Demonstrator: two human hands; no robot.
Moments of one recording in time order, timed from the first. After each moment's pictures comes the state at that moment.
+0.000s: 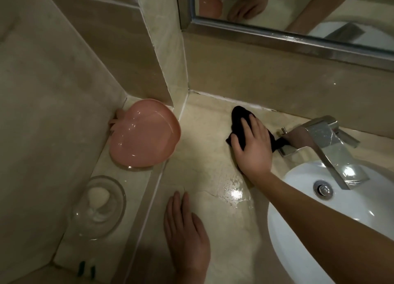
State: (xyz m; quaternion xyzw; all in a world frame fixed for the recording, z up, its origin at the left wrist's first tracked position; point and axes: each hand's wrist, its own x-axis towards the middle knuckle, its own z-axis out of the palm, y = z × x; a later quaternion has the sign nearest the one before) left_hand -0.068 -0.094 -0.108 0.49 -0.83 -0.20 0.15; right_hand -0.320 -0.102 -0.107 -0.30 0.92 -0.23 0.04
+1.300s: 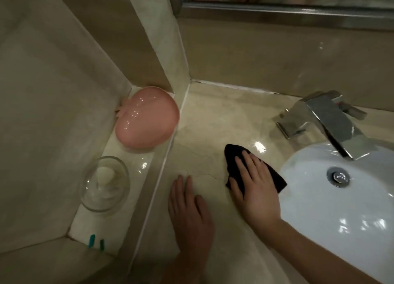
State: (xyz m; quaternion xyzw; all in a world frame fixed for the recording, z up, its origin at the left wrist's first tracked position) left_hand -0.065 -0.091 -0.112 0.48 -0.84 -0.20 0.17; right_hand -0.211 -0.008 -0.109 -0.40 0.89 -0.21 0.08
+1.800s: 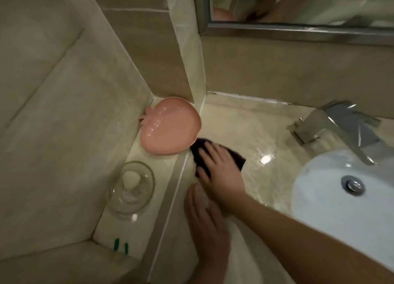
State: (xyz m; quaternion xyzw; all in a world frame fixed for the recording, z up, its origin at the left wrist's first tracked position) left_hand -0.055 -0.099 -0.111 0.49 -0.76 -0.32 0.27; right_hand -0.184 -0.134 -0.118 -0.50 0.84 -0.20 0.10
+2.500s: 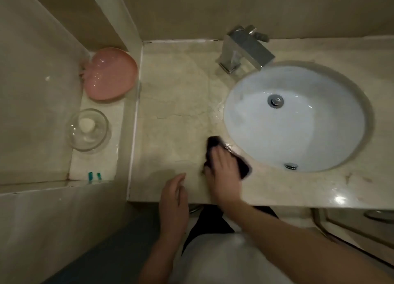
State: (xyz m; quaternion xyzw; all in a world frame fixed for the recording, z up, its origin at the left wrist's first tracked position) left_hand 0.069 -0.008 -0.047 0.40 -0.79 -0.45 0.07; right_hand -0.050 0.090 -0.111 -0.28 0.93 -0.23 0.07
